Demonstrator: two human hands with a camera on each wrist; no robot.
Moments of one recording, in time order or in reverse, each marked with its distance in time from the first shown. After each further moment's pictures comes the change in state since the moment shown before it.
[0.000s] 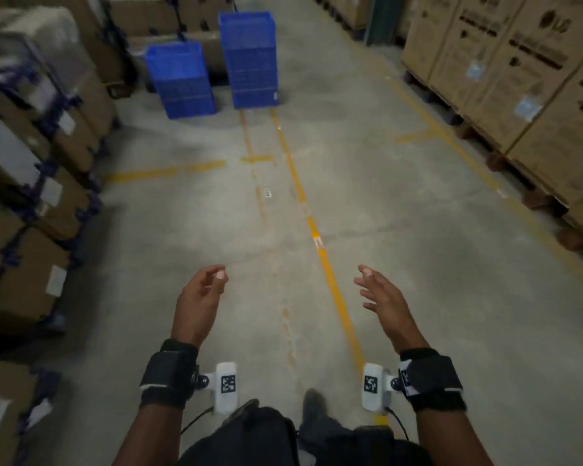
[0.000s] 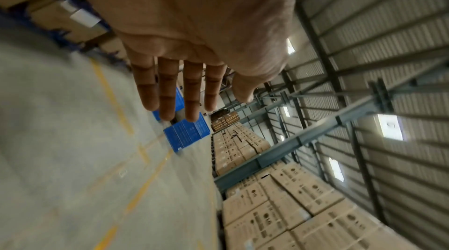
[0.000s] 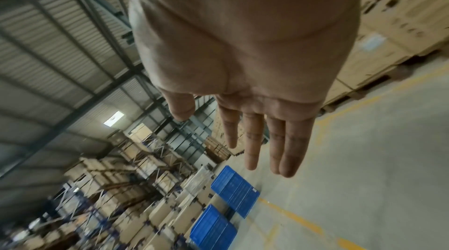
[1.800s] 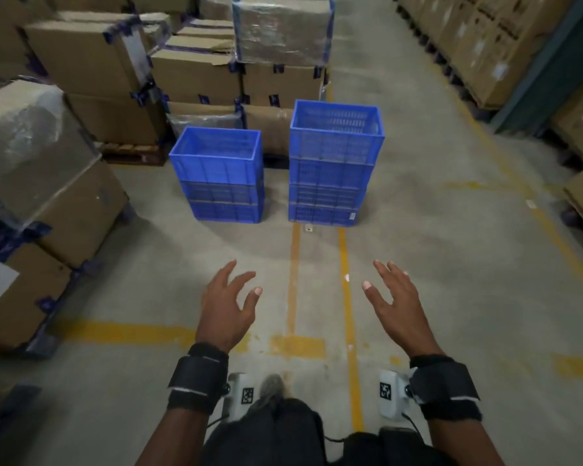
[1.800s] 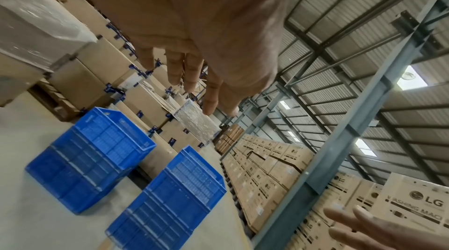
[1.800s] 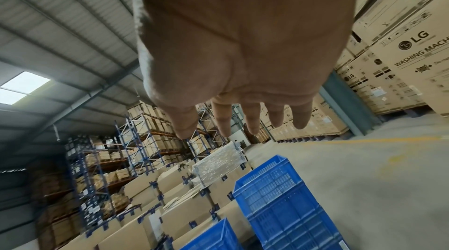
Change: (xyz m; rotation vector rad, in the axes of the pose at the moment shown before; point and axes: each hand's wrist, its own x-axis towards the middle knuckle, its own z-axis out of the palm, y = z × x) left_hand 1.544 0.081 0.120 0.525 0.191 0.157; right_hand 1.499 -0.516 0.393 -0.661 -0.128 -0.288
